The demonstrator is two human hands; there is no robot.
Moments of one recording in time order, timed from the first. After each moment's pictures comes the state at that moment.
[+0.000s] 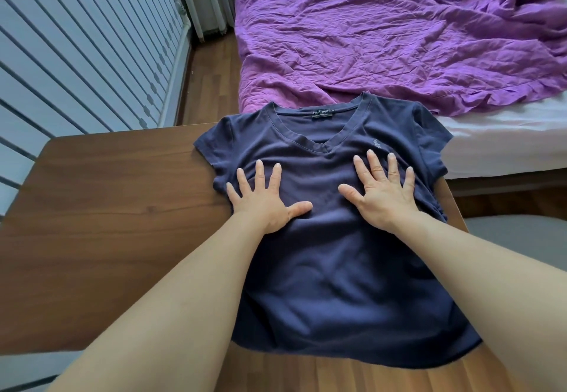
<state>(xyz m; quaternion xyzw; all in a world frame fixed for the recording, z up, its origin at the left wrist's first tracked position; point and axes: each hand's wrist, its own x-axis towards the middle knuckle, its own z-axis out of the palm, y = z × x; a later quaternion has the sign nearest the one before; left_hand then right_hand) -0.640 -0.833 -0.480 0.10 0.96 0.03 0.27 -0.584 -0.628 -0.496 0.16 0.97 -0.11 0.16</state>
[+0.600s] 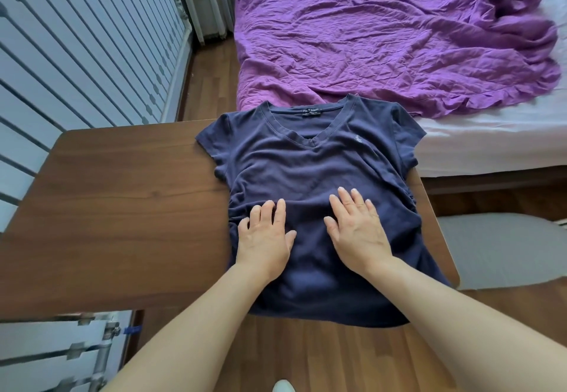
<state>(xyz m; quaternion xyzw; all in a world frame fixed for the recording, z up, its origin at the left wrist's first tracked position) -0.532 -0.838 -0.474 0.17 0.97 0.02 0.16 -0.495 -0.674 -0.482 0.08 0.98 -0.15 0.11</state>
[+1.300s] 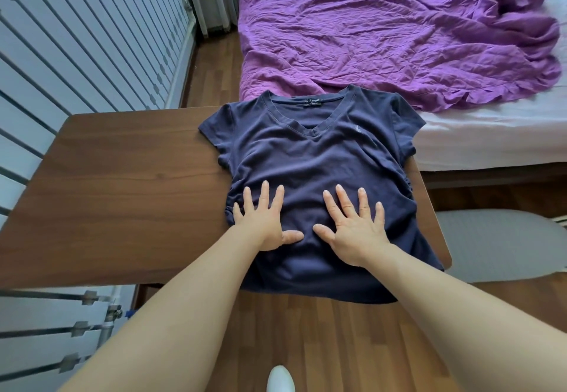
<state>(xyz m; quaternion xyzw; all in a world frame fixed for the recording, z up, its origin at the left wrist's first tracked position) -0.541 -0.845 -0.465 0.14 0.93 0.02 0.34 -0.474 -0.677 -0.483 0.08 0.96 -0.11 0.24</state>
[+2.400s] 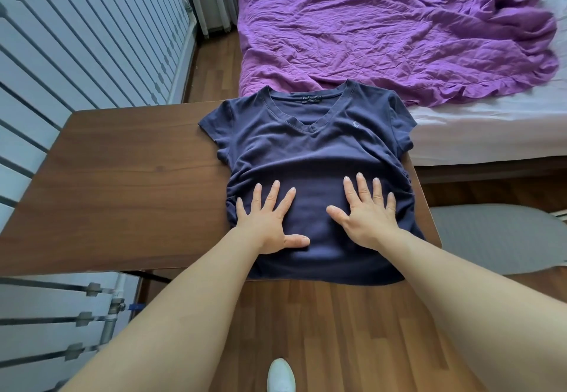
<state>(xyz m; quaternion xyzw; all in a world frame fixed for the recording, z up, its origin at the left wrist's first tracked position) -0.517 -0.844 -0.472 0.20 0.93 -0.01 0.32 -0.467 -0.651 -0.481 0.15 0.95 -0.16 0.22</state>
